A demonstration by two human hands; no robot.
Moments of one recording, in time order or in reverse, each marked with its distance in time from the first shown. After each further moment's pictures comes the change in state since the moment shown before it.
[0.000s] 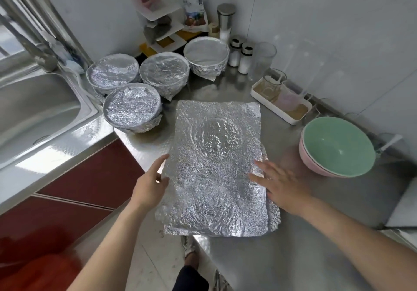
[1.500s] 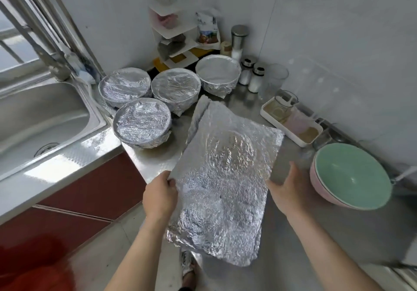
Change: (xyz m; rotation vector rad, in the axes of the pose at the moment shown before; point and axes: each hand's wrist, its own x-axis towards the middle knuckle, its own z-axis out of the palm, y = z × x) left_hand 0.026 0.024 0.012 0.144 0.327 -0.159; right_hand 0.041 -0.046 -0.073 0.790 0.261 0.837
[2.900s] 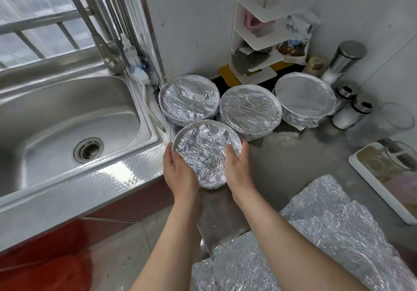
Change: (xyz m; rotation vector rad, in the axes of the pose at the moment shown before) left_hand 0.174 -0.006 -0.046 -1.076 0.447 -0.481; right_hand 0.059 -0.257 0.217 0.580 -0.281 -0.162
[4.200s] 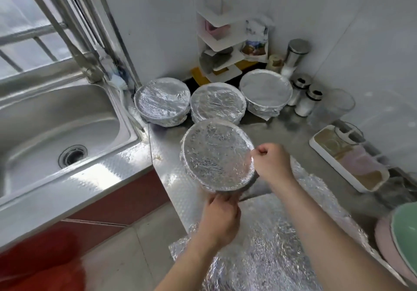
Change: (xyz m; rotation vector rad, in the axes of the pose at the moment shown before) left_hand -0.121 -0.087 -0.019 1.154 -0.977 0.897; right_hand -0.031 -0.025 -0.150 -0.600 0.169 -0.051
